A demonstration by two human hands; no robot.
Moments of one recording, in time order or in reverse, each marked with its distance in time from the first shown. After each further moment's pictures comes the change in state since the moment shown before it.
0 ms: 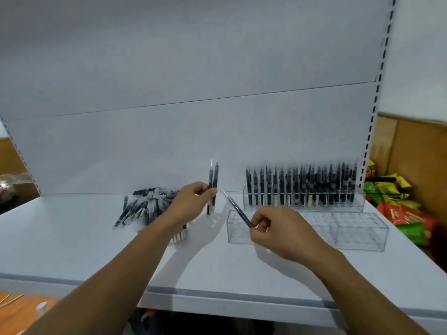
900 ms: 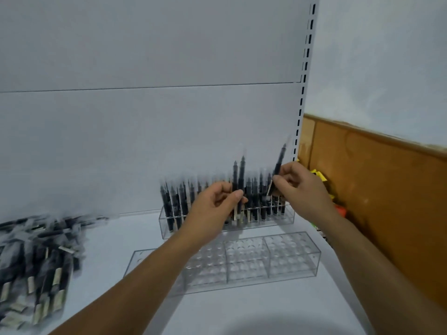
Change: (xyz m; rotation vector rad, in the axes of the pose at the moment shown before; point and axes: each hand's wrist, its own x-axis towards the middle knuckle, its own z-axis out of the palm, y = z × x) left_hand 0.053 0.083 0.173 -0.440 -0.338 0.260; right_hand 0.056 0.172 -0.111 0.246 0.543 0.117
